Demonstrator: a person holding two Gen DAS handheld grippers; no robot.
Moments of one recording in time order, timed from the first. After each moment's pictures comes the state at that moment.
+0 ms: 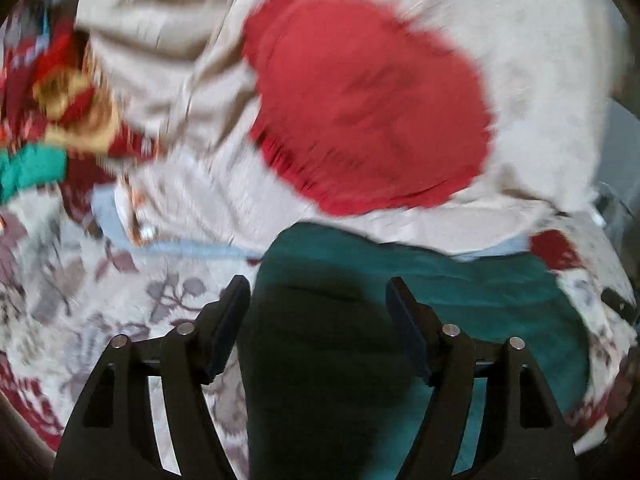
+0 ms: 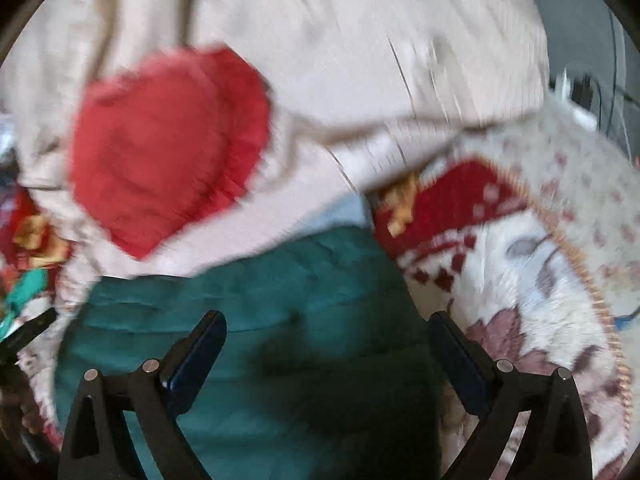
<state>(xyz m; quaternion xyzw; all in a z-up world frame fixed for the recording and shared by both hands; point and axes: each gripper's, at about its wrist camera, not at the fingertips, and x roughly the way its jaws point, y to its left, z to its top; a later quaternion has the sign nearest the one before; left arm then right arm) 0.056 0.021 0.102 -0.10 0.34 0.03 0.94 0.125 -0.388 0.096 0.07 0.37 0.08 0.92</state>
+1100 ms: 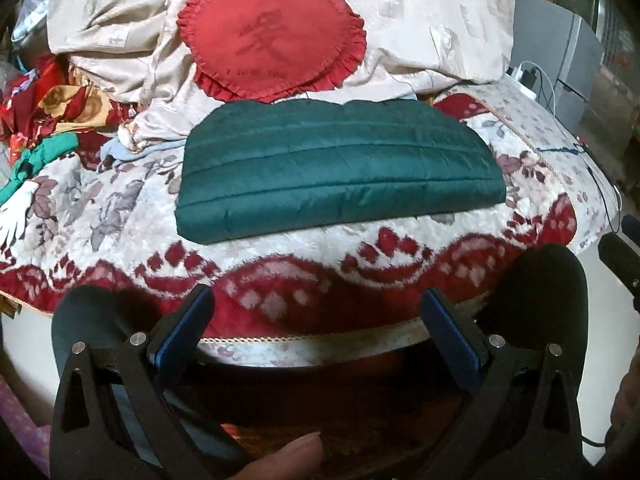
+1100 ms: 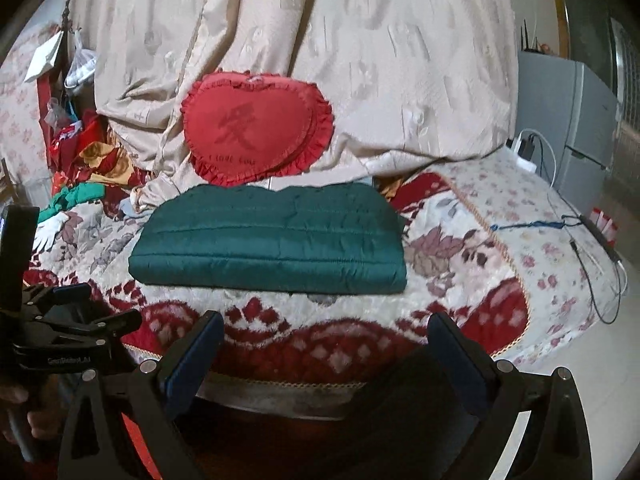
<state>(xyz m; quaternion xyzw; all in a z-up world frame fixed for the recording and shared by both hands) -0.166 -0.118 0.096 0.00 0.42 -0.02 0.91 -0.191 -0.352 0.135 -0.03 0.32 0.08 0.94</state>
